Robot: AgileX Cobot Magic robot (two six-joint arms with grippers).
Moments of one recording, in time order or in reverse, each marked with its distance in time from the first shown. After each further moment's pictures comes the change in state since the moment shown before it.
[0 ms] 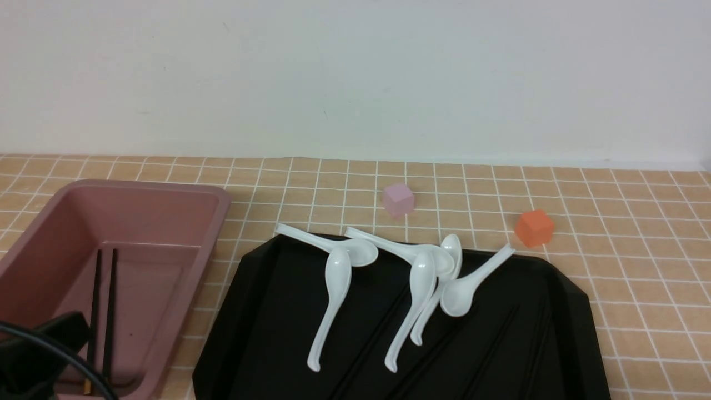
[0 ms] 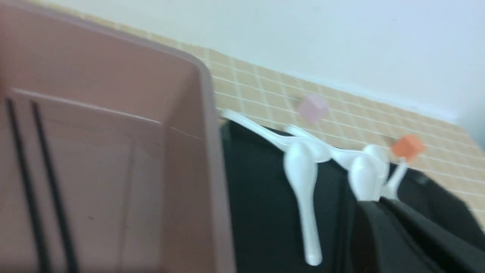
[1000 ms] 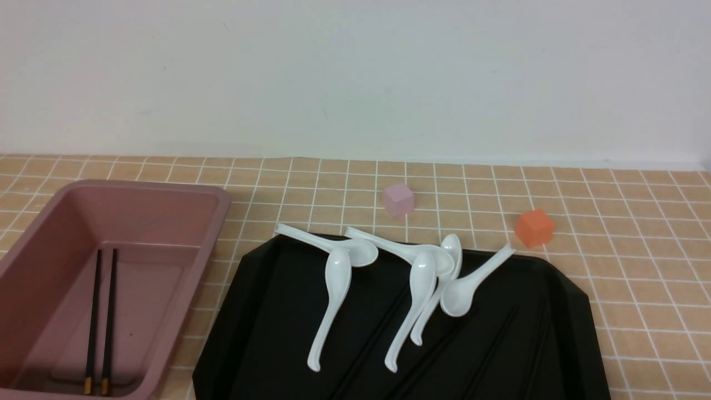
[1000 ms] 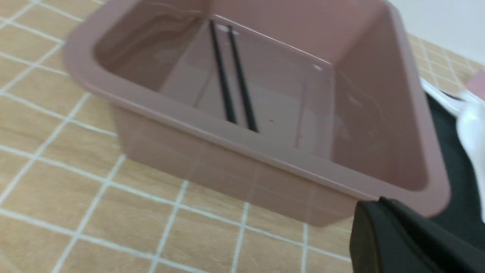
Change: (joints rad) right arm 0.000 0.000 0.000 0.000 0.000 0.000; left arm -0.088 -0.434 0.301 0.989 0.003 -1.008
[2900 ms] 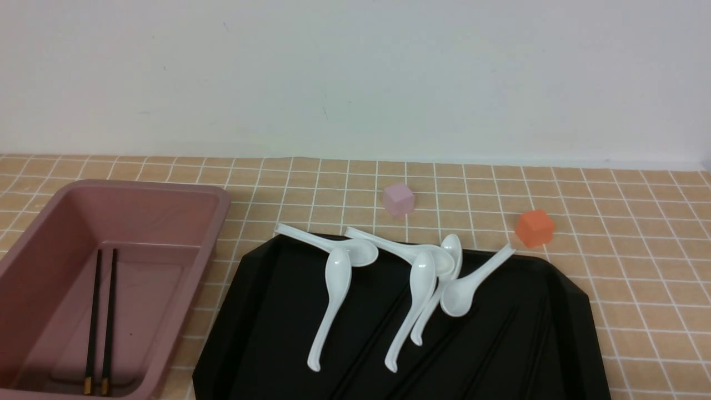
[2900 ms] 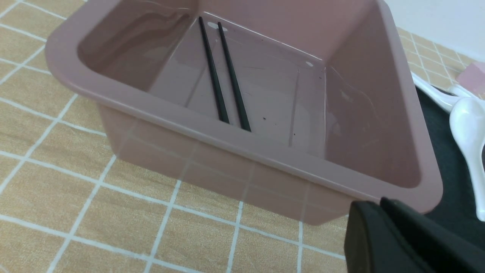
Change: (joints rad) right arm 0.000 0.000 0.000 0.000 0.000 0.000; left arm -0.006 0.000 0.000 0.000 0.000 -0.001
